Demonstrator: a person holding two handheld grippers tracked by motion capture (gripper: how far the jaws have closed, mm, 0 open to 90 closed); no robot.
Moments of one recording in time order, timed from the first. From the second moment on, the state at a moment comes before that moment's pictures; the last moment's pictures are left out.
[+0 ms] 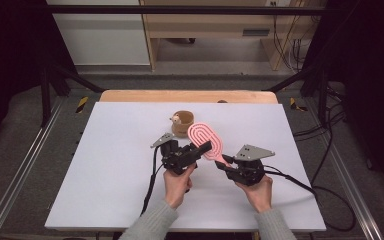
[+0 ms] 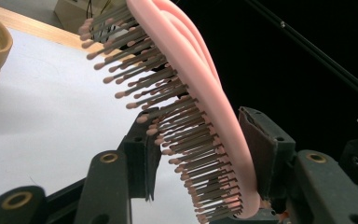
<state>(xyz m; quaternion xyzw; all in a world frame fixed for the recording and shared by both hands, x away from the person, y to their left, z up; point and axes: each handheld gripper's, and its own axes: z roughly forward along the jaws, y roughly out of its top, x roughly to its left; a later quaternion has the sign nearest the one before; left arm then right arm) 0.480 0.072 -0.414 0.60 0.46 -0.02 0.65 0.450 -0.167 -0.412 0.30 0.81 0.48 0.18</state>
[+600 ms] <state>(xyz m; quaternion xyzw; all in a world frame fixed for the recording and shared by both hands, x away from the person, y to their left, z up) 0.477 0.071 -0.416 0.58 0.46 -0.02 0.67 0.449 -0.166 -0.412 0.30 0.80 0.48 0.19</state>
